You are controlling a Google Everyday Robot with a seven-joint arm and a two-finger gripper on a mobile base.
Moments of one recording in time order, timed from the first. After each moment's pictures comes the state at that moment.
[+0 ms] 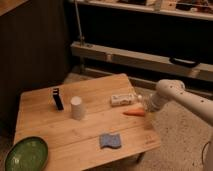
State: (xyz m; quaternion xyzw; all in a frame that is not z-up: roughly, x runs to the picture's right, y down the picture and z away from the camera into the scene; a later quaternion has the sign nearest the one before) arm 0.245 0.141 0.869 -0.30 -0.13 0.06 0.94
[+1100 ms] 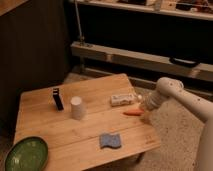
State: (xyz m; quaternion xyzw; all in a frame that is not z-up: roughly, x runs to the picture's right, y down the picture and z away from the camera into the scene) arm 0.235 0.137 0.888 -0.32 -0.16 0.06 0.93
